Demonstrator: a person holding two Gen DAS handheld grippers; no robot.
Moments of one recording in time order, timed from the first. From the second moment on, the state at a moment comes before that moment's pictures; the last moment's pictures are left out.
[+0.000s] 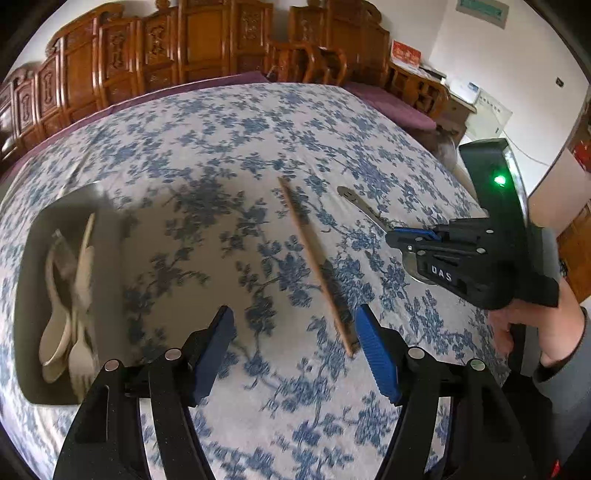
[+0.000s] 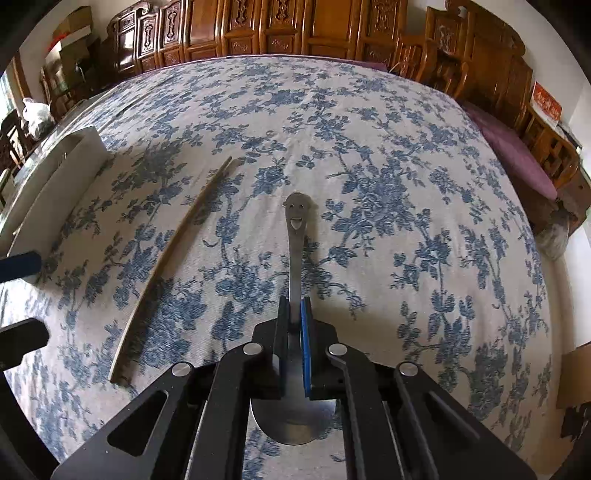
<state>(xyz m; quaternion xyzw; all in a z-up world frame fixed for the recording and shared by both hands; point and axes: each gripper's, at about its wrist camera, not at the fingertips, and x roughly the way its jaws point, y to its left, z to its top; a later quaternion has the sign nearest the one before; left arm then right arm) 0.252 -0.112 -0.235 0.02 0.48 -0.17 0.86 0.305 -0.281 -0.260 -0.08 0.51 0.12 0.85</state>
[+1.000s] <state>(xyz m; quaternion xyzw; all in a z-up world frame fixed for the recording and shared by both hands) 0.316 -0.164 -0.277 0.07 0.52 -0.14 0.84 0.304 -0.289 -0.260 -0.06 0.51 0.13 0.85</state>
